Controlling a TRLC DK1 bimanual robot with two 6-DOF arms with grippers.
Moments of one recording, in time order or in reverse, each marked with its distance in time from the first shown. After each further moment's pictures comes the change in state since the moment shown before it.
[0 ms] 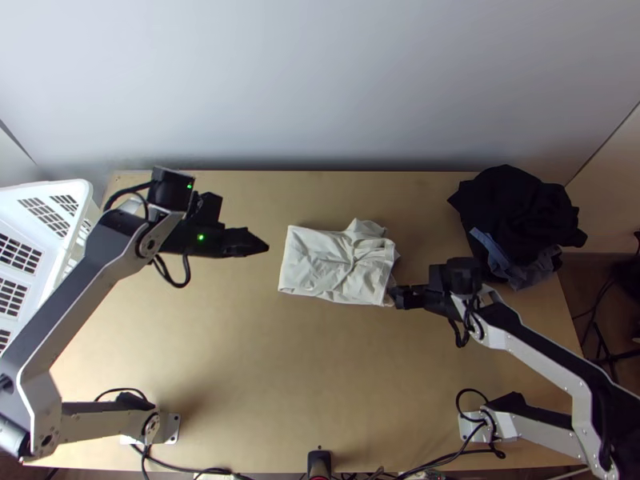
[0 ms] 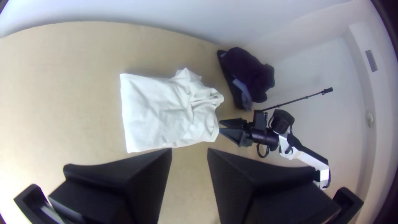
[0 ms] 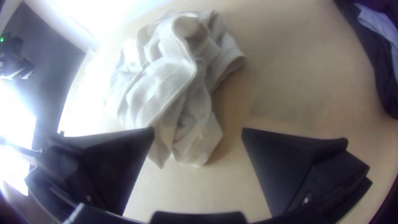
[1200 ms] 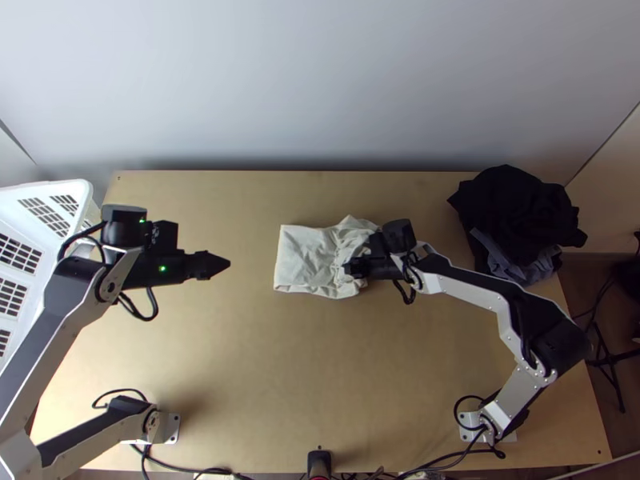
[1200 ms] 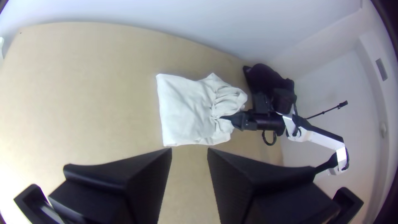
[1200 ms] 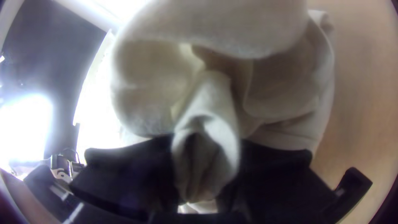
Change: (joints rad) left arm 0.144 -0.255 -0.284 0.056 -0.083 0.059; right arm 0.174 0.513 0.459 0.032 -0.103 0.065
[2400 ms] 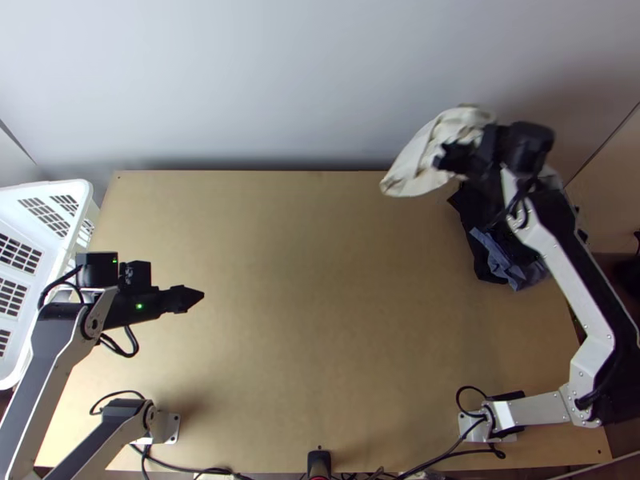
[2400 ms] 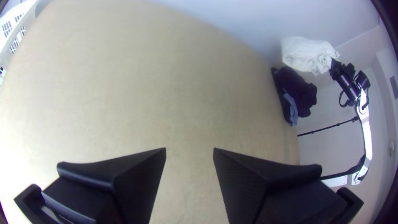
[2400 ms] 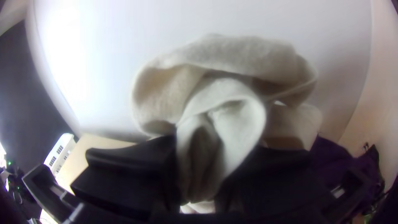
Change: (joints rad) left arm 0.216 -0.214 -0.297 -0.041 0.013 0.115; right arm -0.358 -0.278 0.488 -0.296 0.298 -0.228
